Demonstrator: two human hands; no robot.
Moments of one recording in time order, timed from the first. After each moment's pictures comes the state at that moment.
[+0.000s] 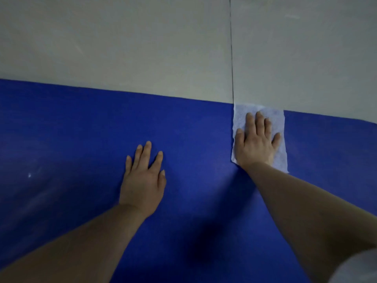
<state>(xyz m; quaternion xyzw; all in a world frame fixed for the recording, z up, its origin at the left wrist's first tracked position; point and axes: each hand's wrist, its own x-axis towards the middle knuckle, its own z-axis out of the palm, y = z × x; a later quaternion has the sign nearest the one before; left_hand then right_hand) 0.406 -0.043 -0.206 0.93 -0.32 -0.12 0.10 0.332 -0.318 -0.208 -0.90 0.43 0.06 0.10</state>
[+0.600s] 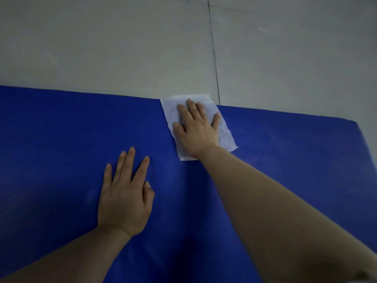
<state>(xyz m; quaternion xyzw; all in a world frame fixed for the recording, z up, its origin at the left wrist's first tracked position) 0.400 -0.045 -0.223 0.93 -0.34 -0.05 0.11 0.414 -0.262 -0.199 -0.95 0.25 0.09 0.13</state>
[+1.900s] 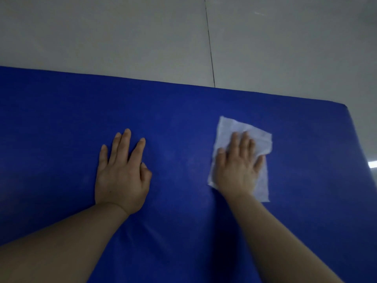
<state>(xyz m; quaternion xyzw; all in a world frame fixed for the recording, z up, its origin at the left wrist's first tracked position) 0.401 -0.045 -0.226 0.93 -0.34 -0.04 0.11 0.276 -0.241 -0.207 -0.86 0.50 0.09 0.09</state>
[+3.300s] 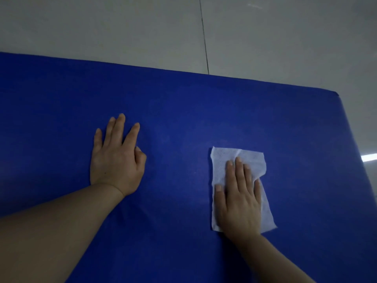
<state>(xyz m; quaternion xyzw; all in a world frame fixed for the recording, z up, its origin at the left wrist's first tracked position) 0.400 -0.047 -0.221 0.93 -0.33 -0.05 0.13 0.179 -0.186 -0.216 -0.91 0.40 0.03 0.07</state>
